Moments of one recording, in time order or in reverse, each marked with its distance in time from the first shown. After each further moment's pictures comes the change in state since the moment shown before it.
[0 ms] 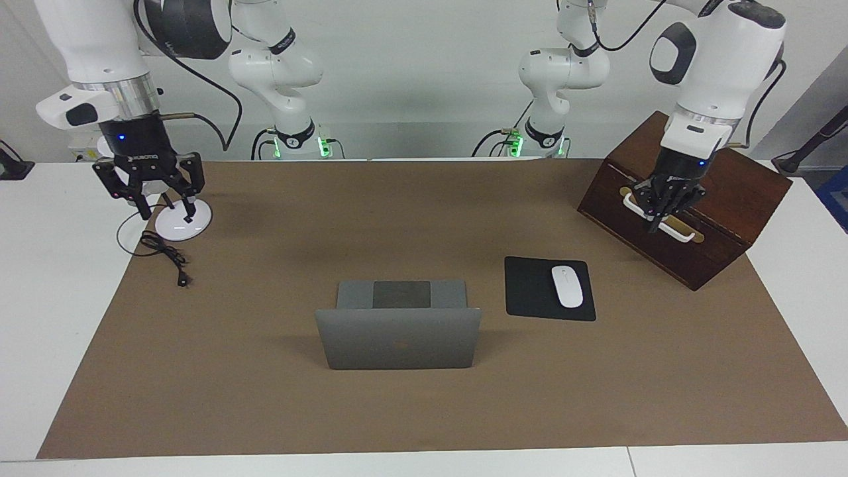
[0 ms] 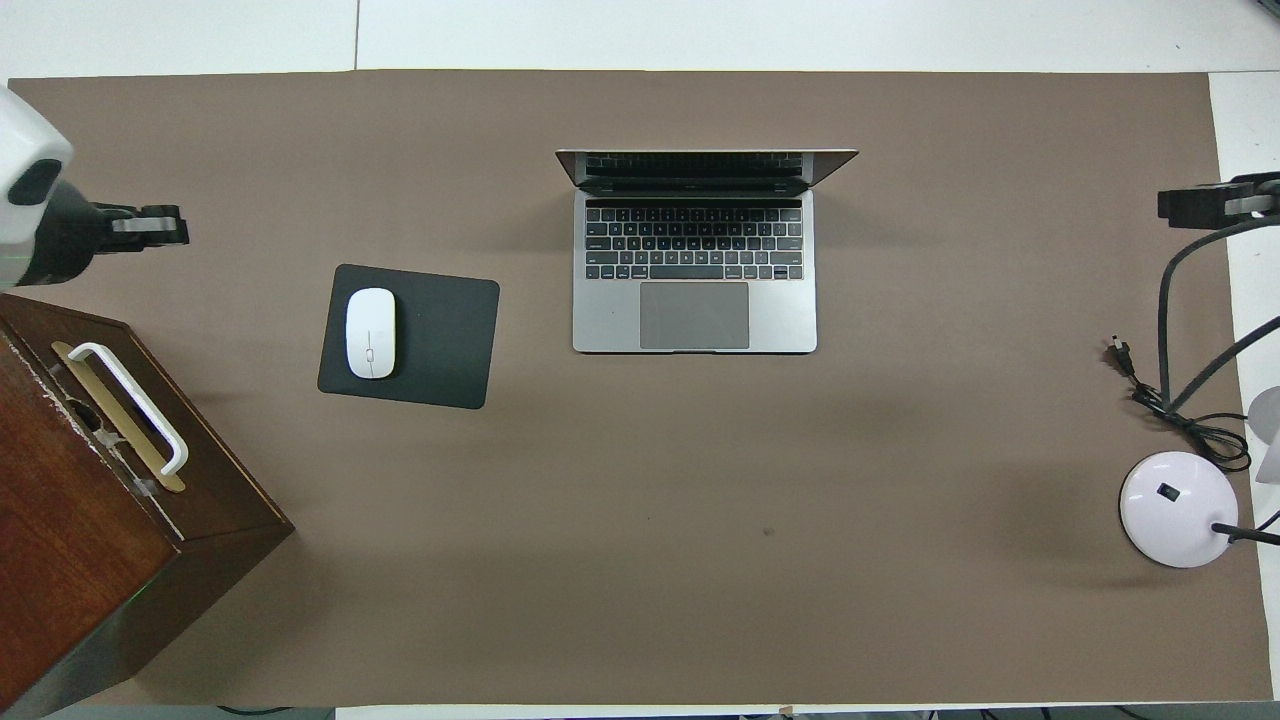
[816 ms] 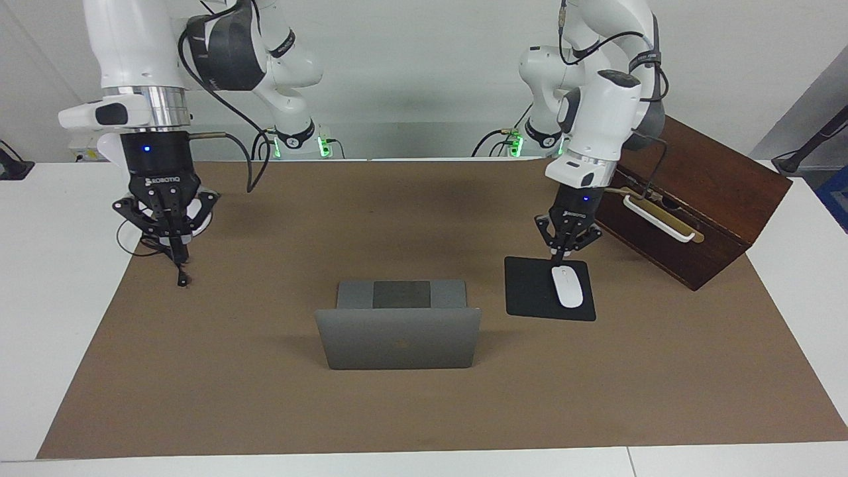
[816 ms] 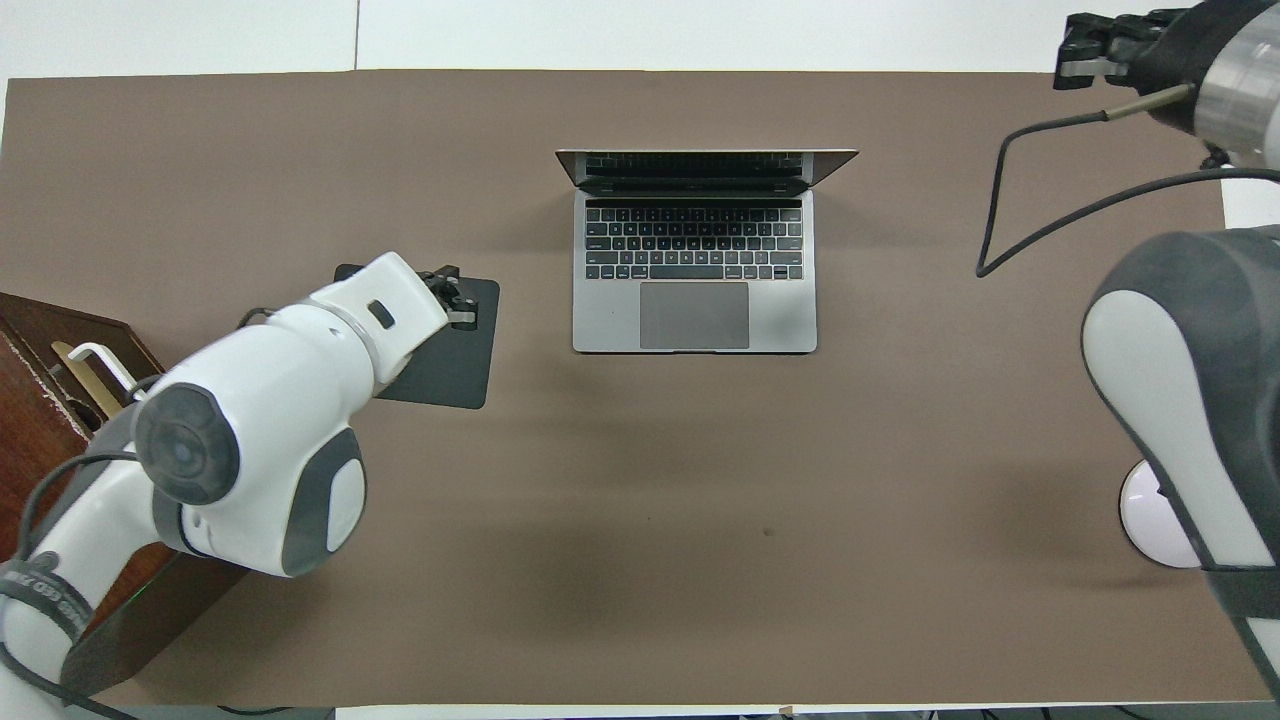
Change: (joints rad) left arm -0.302 0.033 -0.005 -0.419 -0.004 0.698 0.000; right arm 0.009 0.158 0.159 0.065 -0.001 0.440 0.126
